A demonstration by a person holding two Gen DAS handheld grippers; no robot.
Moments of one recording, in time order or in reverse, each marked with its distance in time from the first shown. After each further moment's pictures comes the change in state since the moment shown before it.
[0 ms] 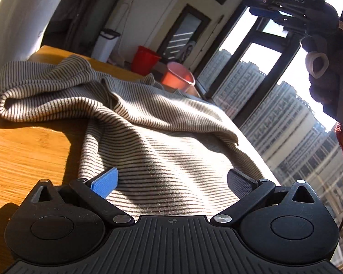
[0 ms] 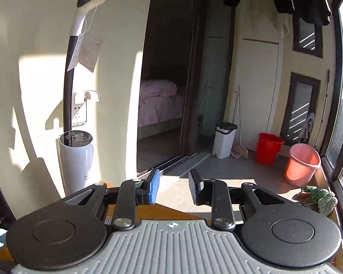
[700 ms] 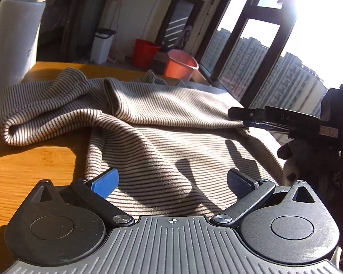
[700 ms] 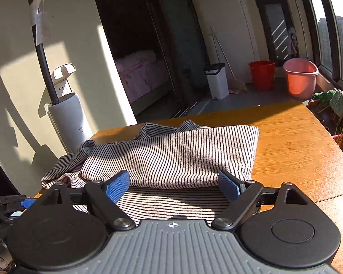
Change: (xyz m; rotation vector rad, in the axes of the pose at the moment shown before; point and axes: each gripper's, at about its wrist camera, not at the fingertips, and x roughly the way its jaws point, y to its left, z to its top) left arm 0.009 -0.021 0.026 0.172 0.044 0.109; right arm -0.025 -0.036 -0.177 0.325 0.077 0.067
